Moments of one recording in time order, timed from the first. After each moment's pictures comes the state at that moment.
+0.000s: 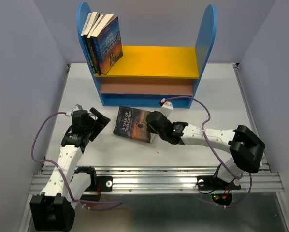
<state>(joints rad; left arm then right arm) -0.06 0.83 0.56 -0.45 0.06 -0.87 1.02 1.57 1.00 -0.12 0.56 1.00</state>
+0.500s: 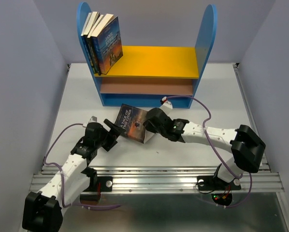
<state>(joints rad) -0.29 0.75 0.30 -0.23 0.14 -1.13 1.01 1.56 1.04 -0.17 0.45 1.15</state>
